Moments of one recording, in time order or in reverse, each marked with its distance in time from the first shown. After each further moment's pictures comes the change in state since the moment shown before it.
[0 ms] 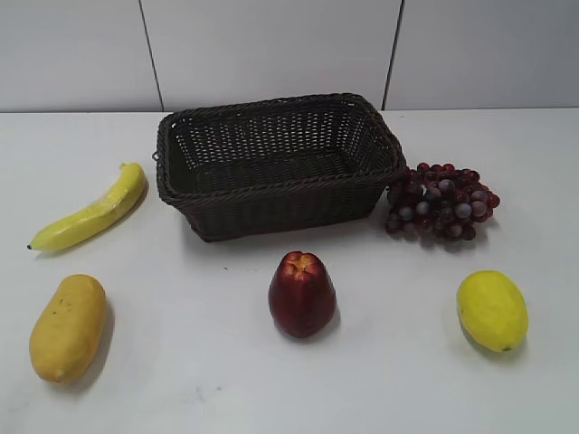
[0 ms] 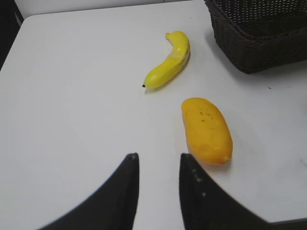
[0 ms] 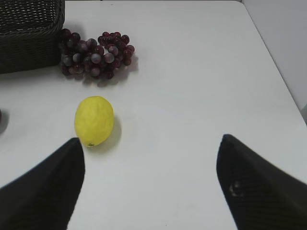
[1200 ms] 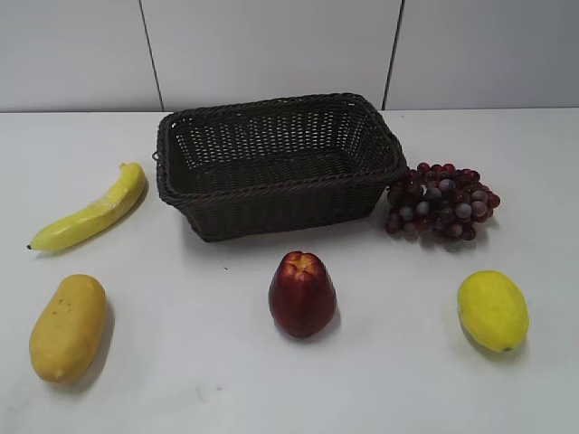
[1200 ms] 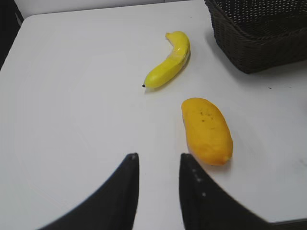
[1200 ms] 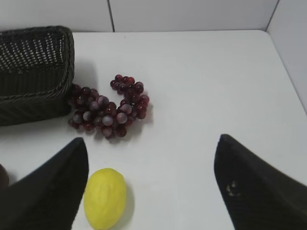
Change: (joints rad) left arm 0.000 0.000 0.000 0.000 0.000 0.000; right arm 0.020 0.668 -0.169 0.094 -0.426 -0.077
